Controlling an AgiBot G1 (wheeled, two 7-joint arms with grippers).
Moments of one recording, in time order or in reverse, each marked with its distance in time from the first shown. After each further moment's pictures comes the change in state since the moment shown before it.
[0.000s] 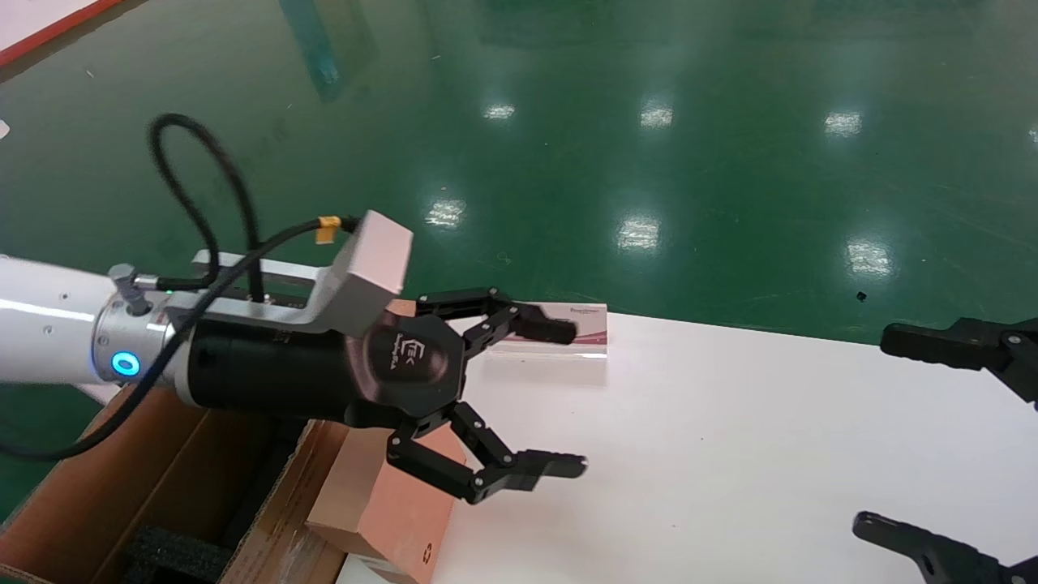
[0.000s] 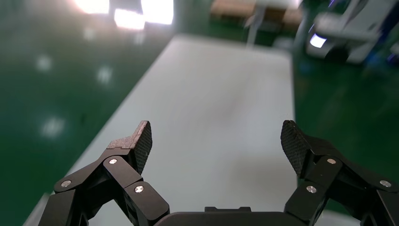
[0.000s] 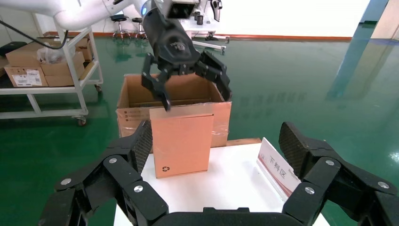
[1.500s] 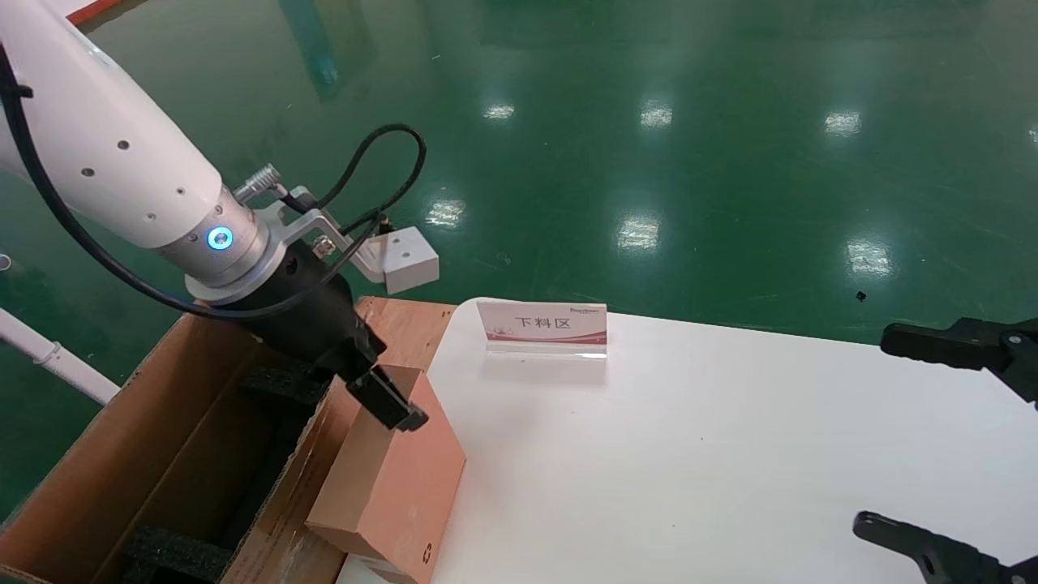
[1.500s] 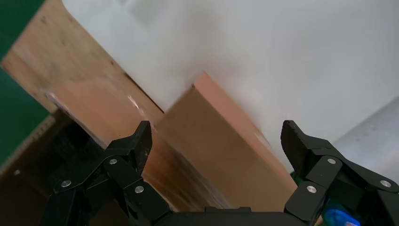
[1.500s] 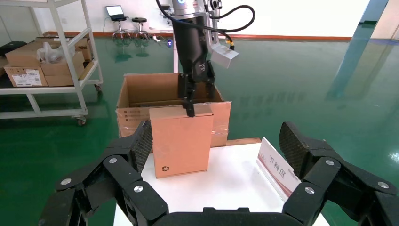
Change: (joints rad) left arm -0.914 0.157 1.042 -0.030 0.538 0.103 -0.966; right arm 0.001 0.001 -0.003 0.000 0.002 0.001 -0.002
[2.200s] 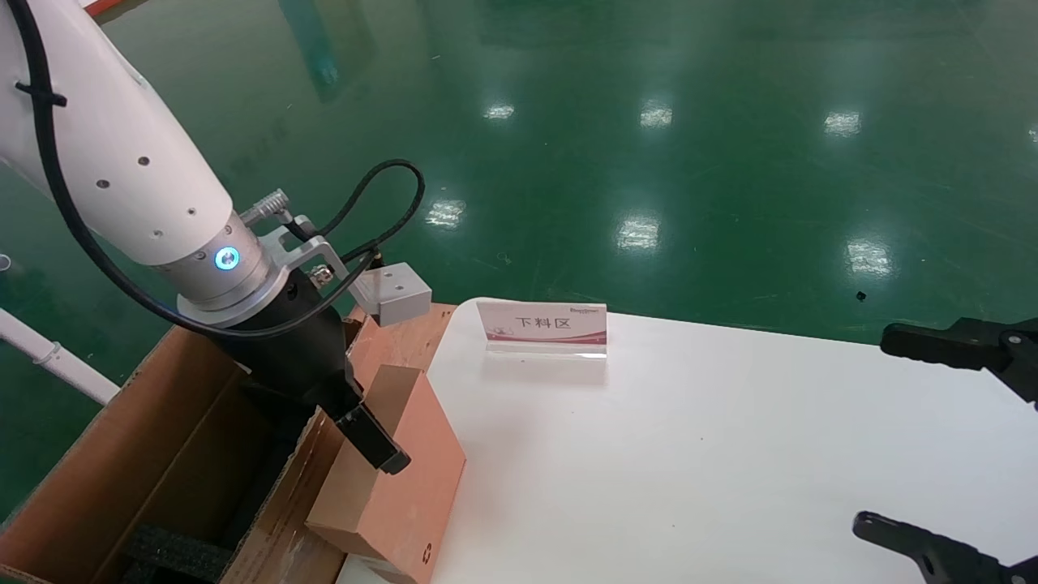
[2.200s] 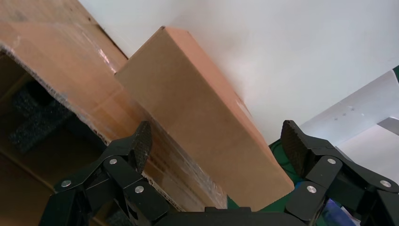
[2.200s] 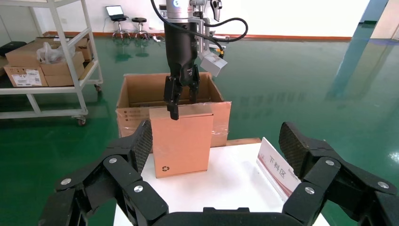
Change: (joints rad) left arm -0.135 0.057 0.288 0.003 -0.125 -0.026 -0.122; right arm 0.000 0.001 -0.001 0.000 0.001 0.001 -0.001
